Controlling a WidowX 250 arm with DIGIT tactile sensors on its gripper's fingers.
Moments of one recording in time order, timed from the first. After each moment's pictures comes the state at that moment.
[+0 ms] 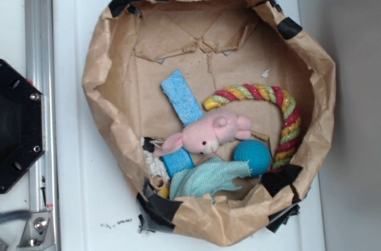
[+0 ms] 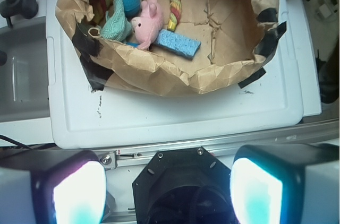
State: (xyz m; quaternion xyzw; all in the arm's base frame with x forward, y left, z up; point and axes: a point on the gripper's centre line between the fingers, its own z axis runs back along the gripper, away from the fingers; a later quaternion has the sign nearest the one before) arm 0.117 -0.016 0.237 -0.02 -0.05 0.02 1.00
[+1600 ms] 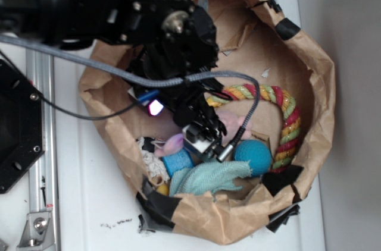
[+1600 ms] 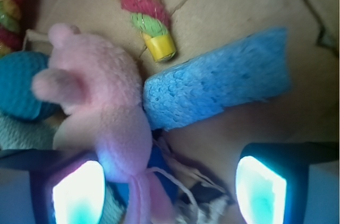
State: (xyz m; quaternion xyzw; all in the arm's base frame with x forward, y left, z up) arm 0.240 -0.015 0.057 -0.18 0.05 0.38 0.91
